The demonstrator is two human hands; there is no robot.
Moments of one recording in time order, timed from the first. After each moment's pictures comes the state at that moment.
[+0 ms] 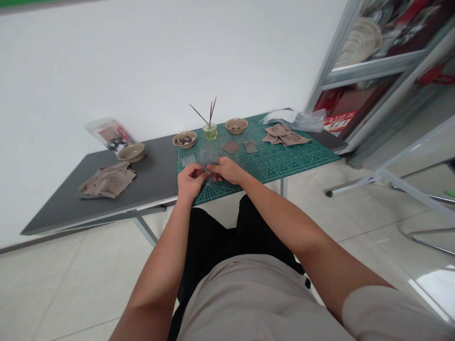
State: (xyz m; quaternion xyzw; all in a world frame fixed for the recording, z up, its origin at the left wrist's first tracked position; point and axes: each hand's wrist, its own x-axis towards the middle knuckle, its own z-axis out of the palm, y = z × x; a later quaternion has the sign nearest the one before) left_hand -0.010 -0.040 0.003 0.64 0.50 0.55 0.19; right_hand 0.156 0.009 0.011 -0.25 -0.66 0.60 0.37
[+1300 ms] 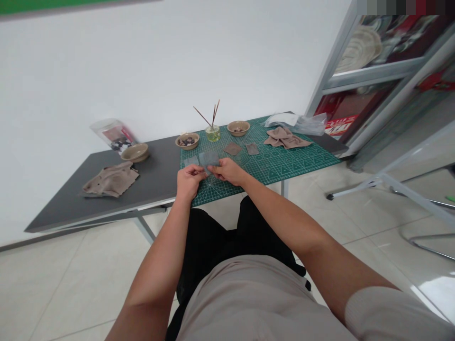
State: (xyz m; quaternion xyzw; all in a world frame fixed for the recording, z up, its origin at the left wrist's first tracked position) left_hand -0.016 -0.032 0.003 0.55 0.50 0.59 0.31; right_hand 0.153 0.008 0.009 -0.27 -0.63 0.62 0.38
